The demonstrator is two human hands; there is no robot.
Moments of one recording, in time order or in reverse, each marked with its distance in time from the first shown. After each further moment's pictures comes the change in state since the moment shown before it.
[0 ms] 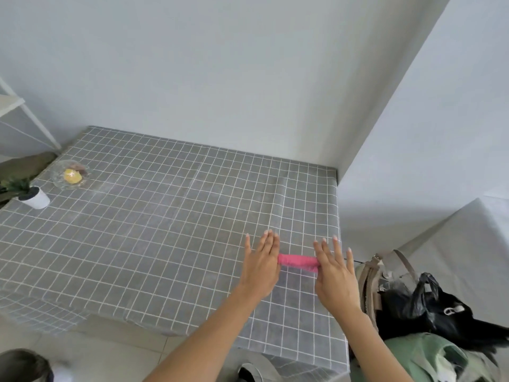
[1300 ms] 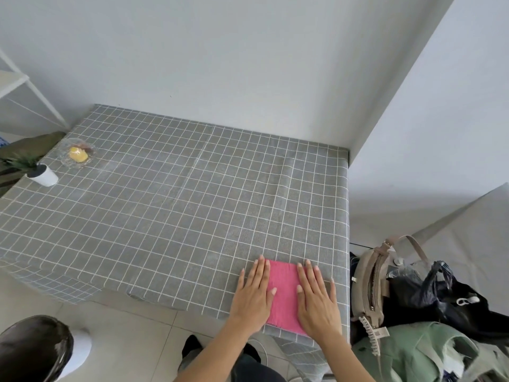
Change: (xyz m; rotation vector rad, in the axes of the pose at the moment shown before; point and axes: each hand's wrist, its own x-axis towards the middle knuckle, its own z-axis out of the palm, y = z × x) left_hand -0.083 0.007 0.087 -0.122 -0.337 -0.195; right_hand -0.074 0.000 0.092 0.184 -0.321 0.071
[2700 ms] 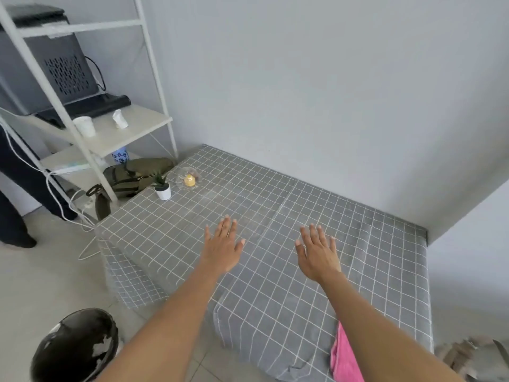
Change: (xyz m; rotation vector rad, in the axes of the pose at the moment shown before) left_hand -0.036 -0.236 -0.203 0.068 0.252 -0.334; right_hand 0.123 -0.249 -0.104 -0.235 -0.017 -0.295
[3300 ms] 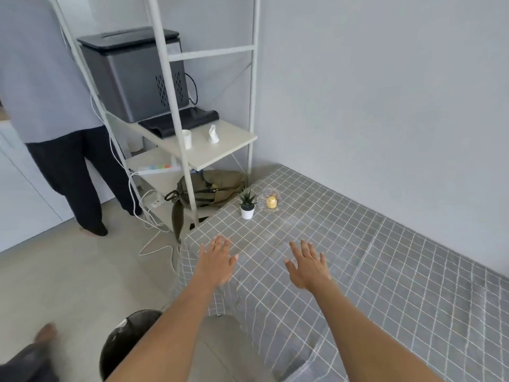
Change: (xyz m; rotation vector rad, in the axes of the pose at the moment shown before) left_hand -0.027 -0.264 -0.021 -0.059 -0.098 -0.244; right_hand 0.083 -0.264 0.037 -0.029 -0.179 -0.197
